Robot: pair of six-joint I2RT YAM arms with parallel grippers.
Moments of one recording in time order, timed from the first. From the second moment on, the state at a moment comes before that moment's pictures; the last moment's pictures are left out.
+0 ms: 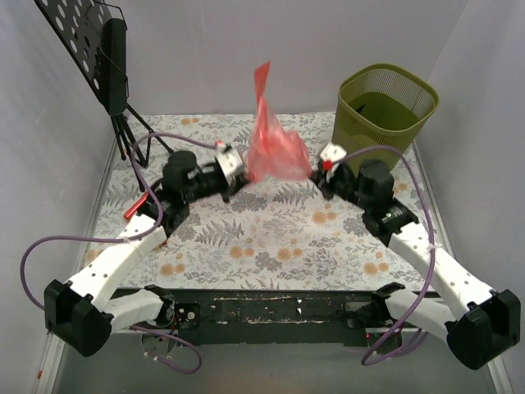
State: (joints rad) left arm -0.42 1.21 1.15 0.02 0.54 0.21; right arm 0.49 1.14 1.01 0.10 -0.36 -0.28
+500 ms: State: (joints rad) left arm -0.51 1.41 1.21 0.00 0.04 0.25; right arm 0.43 1.29 1.32 -0.17 -0.45 -0.22
